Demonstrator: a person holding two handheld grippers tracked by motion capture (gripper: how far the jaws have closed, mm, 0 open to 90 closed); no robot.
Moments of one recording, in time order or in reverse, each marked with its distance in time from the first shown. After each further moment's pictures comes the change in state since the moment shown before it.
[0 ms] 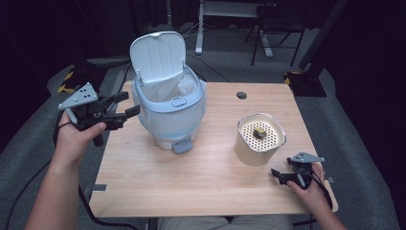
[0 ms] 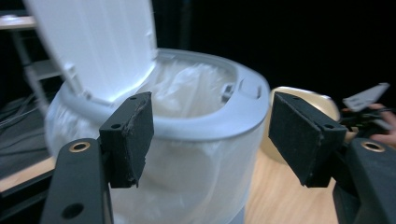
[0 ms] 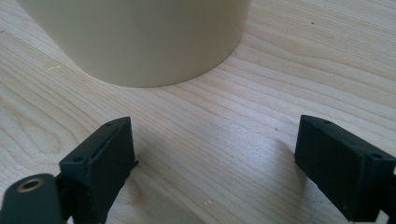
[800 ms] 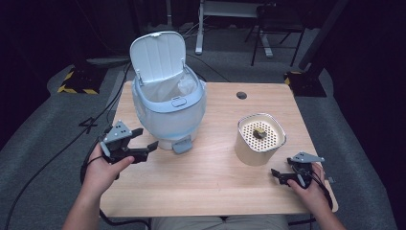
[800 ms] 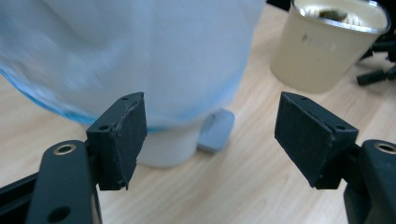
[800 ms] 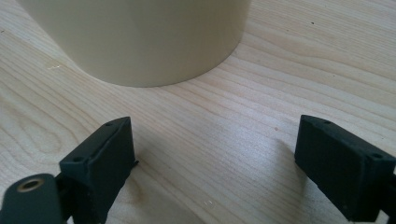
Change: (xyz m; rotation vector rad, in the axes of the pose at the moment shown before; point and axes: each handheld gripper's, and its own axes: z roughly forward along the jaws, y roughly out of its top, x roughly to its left) left arm -0.059 -0.074 0.031 0.253 0.176 -0.067; right arm 0.000 0.000 0.000 0.000 0.000 0.000
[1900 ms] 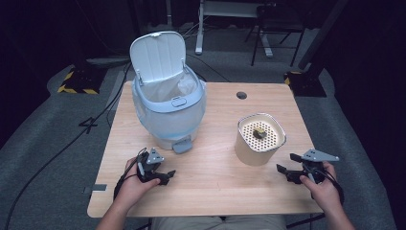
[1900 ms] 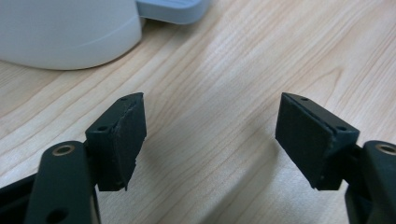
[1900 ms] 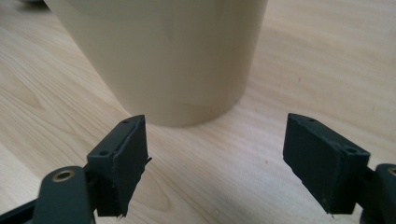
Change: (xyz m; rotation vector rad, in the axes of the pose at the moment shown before) left arm -0.026 -0.100 0.096 0.310 -0.018 0.041; right arm -0.002 0.016 -0.034 -0.101 0.058 -0.009
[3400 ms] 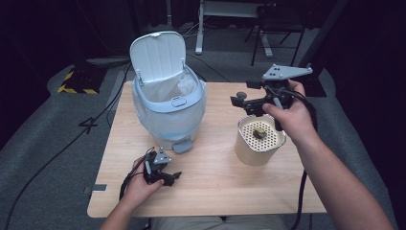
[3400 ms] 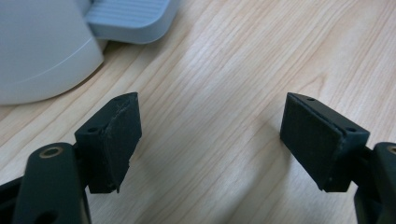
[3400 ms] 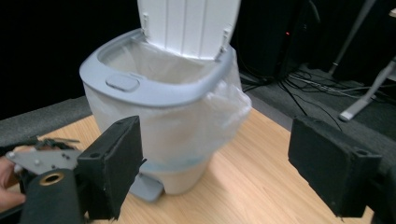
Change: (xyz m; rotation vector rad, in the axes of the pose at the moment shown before) left arm -0.007 0.006 0.017 0.009 -0.044 0.084; right arm 0.098 0.276 -0.014 -0.221 0.216 -0.207
